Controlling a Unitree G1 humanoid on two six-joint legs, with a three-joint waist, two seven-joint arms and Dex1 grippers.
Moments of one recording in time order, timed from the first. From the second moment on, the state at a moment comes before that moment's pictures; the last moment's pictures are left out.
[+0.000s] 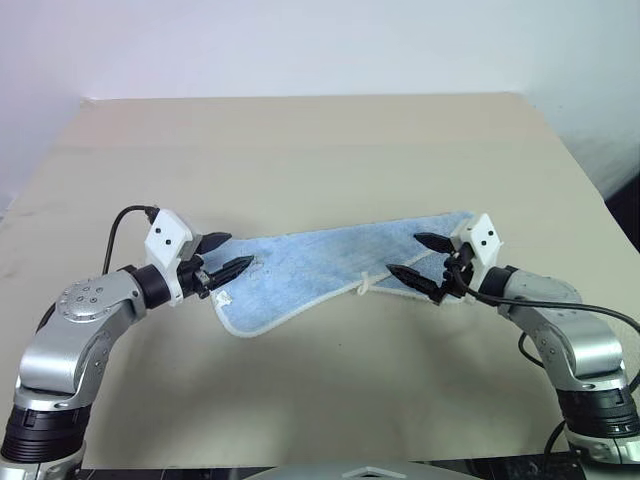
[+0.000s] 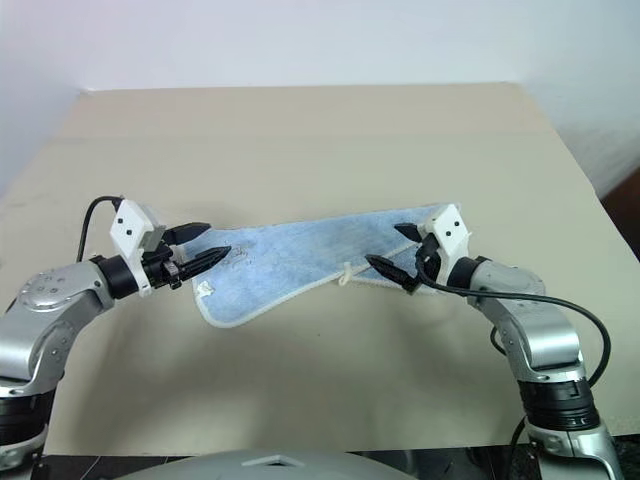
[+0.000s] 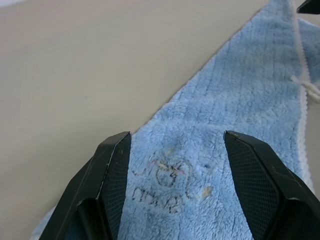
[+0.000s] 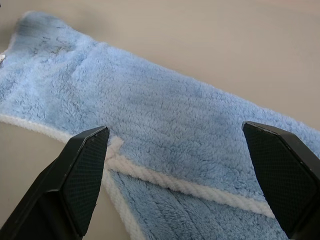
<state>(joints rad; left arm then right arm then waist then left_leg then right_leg) -0.12 0.70 0.19 -0.41 -0.49 0.60 -0.72 -0.18 -0.61 -0.08 -0.28 0.43 0.56 0.75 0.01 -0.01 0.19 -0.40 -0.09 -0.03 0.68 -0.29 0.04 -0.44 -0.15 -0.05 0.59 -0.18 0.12</state>
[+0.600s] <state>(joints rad) -0.17 0.71 0.17 -0.41 -0.47 0.60 -0.74 -0.17 -0.61 -0.08 -0.28 0.42 0.54 0.75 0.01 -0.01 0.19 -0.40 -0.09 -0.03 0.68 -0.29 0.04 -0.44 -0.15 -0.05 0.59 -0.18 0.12</state>
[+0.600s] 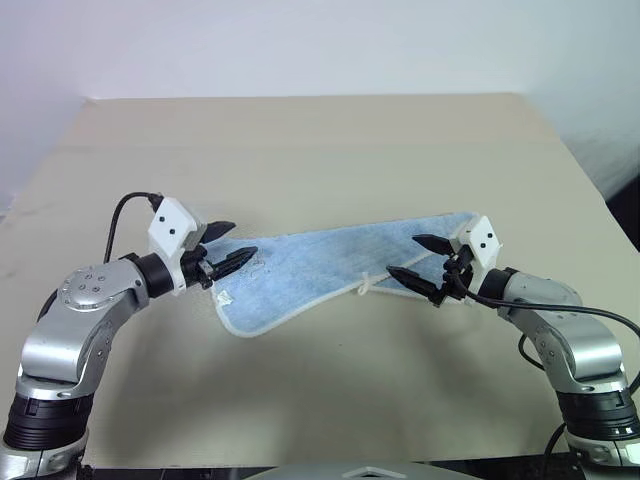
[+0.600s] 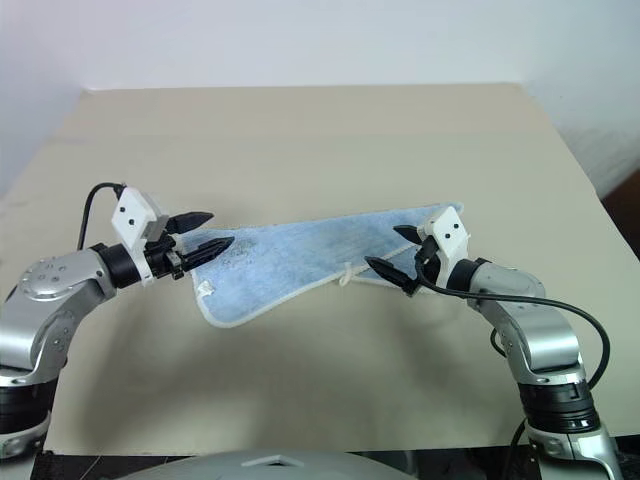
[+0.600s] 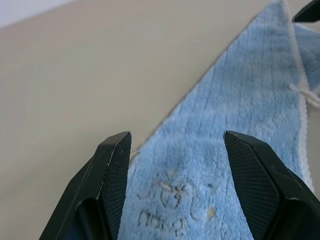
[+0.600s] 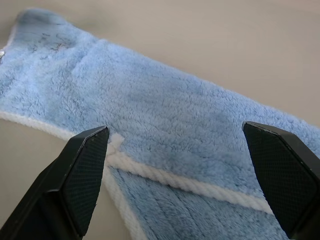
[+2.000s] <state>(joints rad) -0.25 1.05 -0.15 -0.16 -0.20 0.08 -1.43 -0.21 -0.57 -0.05 -0.24 0.39 0.49 0.71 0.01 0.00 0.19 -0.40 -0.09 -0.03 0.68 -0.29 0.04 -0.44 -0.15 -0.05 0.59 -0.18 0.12</state>
